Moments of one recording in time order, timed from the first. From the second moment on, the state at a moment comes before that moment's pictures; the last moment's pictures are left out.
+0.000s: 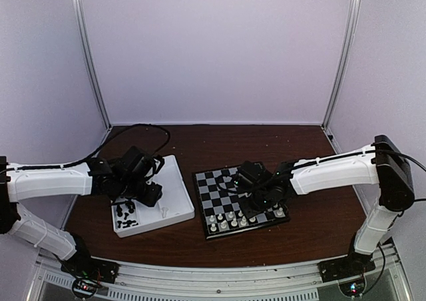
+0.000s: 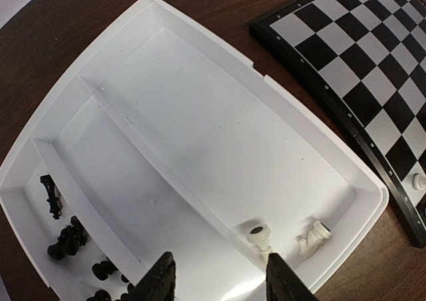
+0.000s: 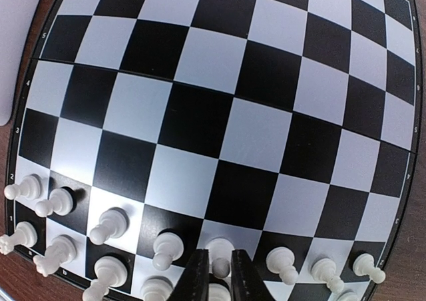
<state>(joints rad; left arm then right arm) -0.83 1.30 0.80 -0.49 -0.27 -0.30 1.03 1.72 1.09 -0.55 0.25 0.52</state>
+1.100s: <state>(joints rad) -0.83 1.44 0.93 -0.65 -0.17 -0.33 1.02 1.66 1.15 -0.56 0.31 0.47</state>
